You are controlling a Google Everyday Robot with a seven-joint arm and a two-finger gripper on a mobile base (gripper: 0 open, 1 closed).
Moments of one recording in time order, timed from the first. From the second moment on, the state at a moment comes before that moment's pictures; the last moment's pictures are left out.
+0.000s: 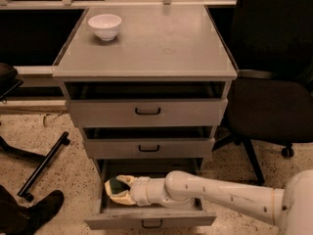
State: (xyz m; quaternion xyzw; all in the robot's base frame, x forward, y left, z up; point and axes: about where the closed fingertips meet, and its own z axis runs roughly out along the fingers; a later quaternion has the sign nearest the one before) arm 0.488 0.143 0.444 -0.53 0.65 0.35 0.43
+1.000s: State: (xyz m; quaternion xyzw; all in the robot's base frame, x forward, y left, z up) arm 0.486 0.159 0.296 -0.44 0.71 0.37 0.41
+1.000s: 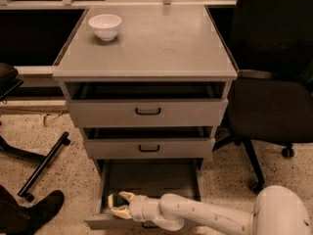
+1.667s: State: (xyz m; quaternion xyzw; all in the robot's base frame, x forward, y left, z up) arm 0.531 0.150 0.270 -0.43 0.73 0.32 0.42
